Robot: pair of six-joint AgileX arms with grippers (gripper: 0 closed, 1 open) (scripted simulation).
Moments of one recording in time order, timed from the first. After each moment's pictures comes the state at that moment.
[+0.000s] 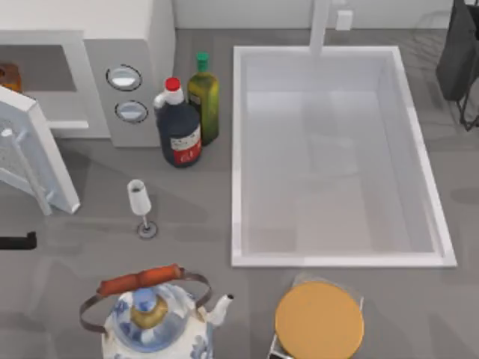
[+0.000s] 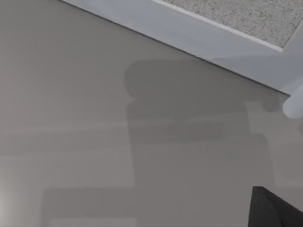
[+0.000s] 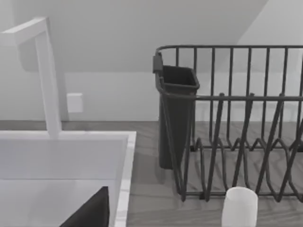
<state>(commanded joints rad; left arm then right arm) 0.14 1.10 0.37 -0.09 0.13 0.13 0.00 0.00 0.00 0.00 0.00 0.00</state>
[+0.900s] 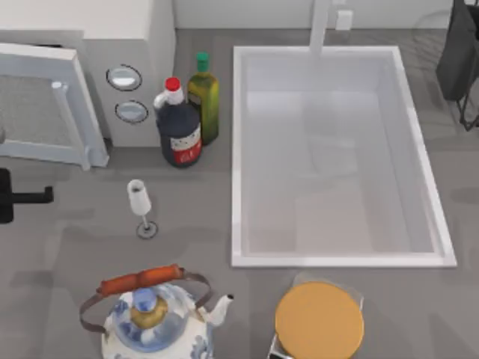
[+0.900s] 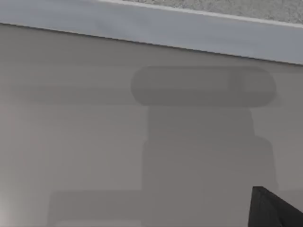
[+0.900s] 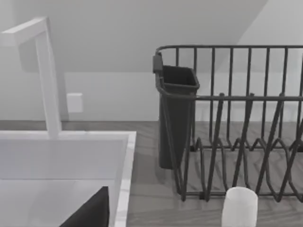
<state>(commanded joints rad) 0.06 1.35 0.53 0.04 0.06 0.05 0.00 0.00 0.00 0.00 0.00 0.00</state>
